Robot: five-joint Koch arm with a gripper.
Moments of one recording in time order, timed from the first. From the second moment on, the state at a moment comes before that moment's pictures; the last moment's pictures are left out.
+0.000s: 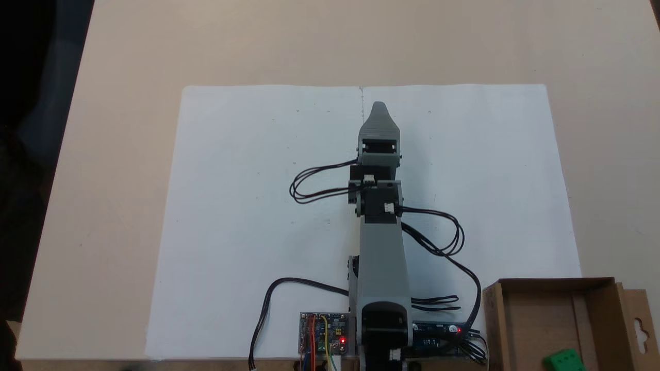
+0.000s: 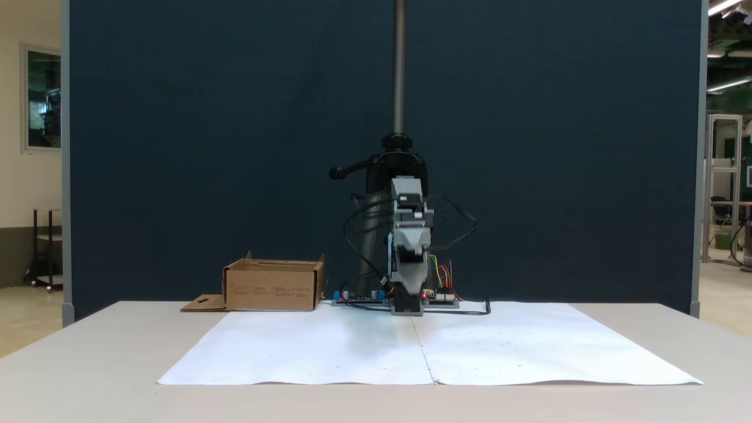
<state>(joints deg) -0.1 128.8 147.9 -13.5 1.9</state>
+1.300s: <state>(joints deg) 4.0 129.1 175.1 -66.4 -7.8</state>
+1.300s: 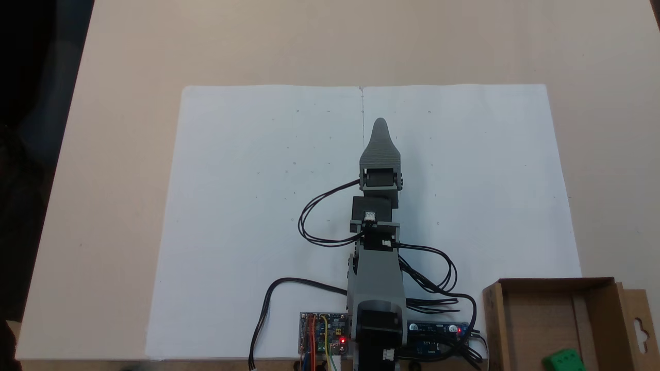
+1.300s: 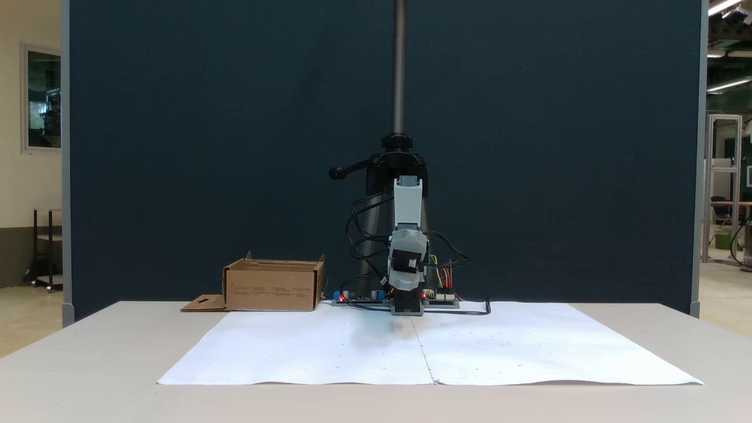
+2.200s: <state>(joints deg) 1.4 129.1 175.1 -85.5 -12.9</state>
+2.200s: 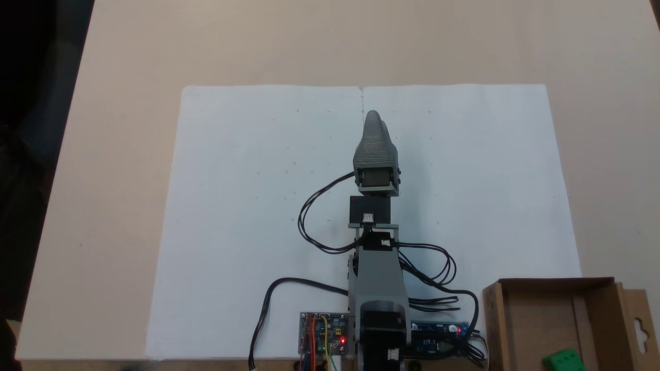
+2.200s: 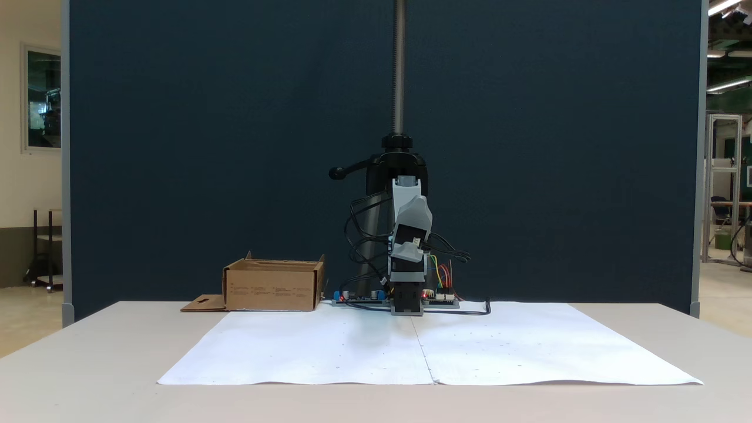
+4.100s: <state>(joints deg) 3.7 129.1 175.1 -85.5 -12.7</state>
